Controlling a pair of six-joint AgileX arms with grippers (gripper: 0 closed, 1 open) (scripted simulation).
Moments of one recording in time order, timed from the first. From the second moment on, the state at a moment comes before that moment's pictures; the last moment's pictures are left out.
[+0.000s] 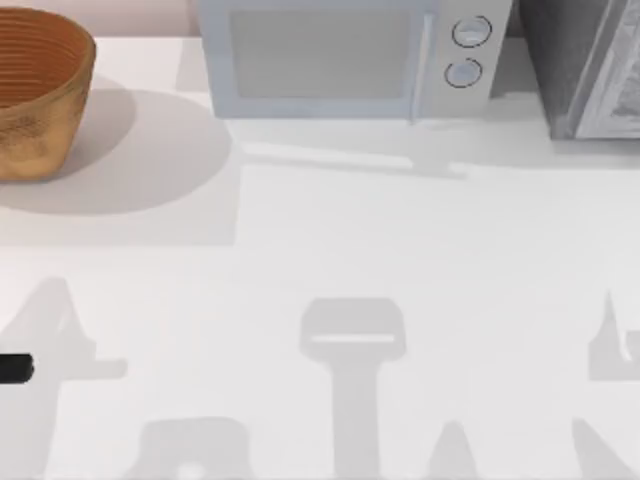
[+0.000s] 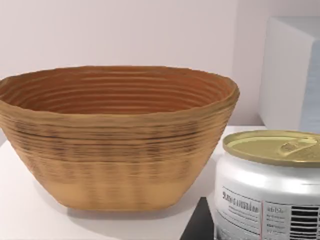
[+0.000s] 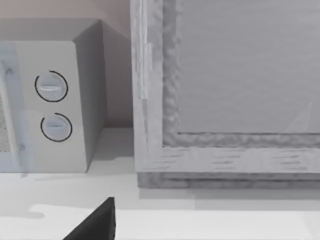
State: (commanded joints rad) left arm 0.00 0.00 0.00 0.00 0.00 0.00; right arm 0.00 0.00 0.00 0.00 0.00 0.00
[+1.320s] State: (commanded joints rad) left arm -0.04 1.28 0.52 0.61 0.78 0.13; right arm 0.00 0.00 0.00 0.00 0.00 0.00
